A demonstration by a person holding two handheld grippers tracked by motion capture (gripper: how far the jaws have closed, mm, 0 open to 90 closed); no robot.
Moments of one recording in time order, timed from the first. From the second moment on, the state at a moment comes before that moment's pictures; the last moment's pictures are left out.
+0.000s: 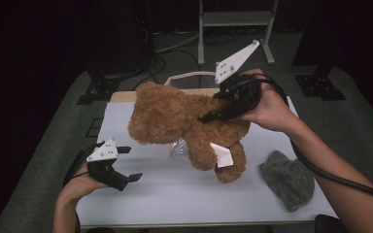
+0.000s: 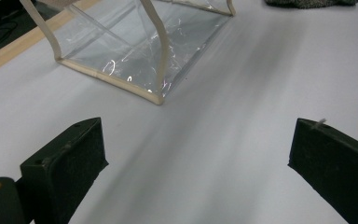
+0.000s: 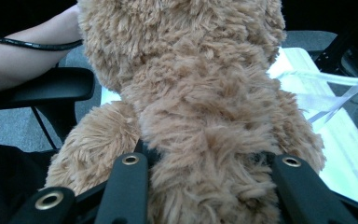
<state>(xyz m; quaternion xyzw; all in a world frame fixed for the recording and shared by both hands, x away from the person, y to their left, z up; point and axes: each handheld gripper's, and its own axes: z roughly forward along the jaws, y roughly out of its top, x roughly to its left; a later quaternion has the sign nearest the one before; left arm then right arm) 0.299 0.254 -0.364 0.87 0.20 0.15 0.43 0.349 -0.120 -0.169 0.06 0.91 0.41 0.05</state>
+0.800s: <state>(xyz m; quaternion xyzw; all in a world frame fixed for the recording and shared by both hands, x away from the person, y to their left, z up) 0.298 0.258 -0.362 0.86 0.20 0.15 0.44 0.366 -0.104 -0.112 0.06 0.91 0.41 0.06</state>
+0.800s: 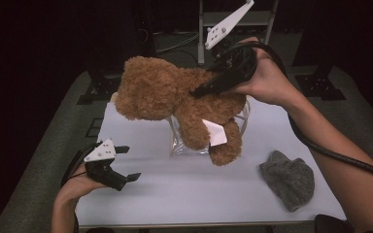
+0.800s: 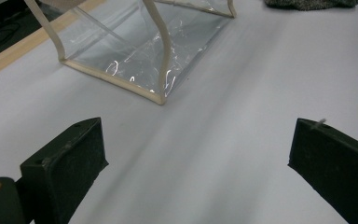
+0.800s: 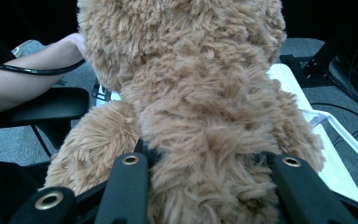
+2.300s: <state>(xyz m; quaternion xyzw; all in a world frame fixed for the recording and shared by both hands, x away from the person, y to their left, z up) 0.298 0.265 -0.363 0.86 0.20 0.14 0.44 0.482 -0.085 -0.107 0.14 0.91 0.40 0.05</state>
